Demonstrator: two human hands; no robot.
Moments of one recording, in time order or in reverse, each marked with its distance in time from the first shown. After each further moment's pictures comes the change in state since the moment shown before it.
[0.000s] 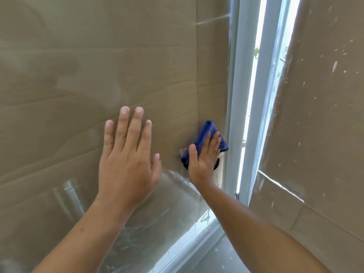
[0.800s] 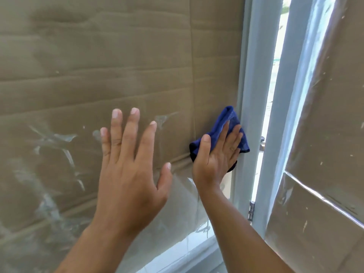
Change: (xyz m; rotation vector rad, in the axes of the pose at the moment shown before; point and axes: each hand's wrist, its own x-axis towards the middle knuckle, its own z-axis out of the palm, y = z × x) left_hand -0.067 0.099 0.092 -0.170 -0.026 -0.185; right_hand 0.010 0.097 0.012 0.090 0.194 -0.052
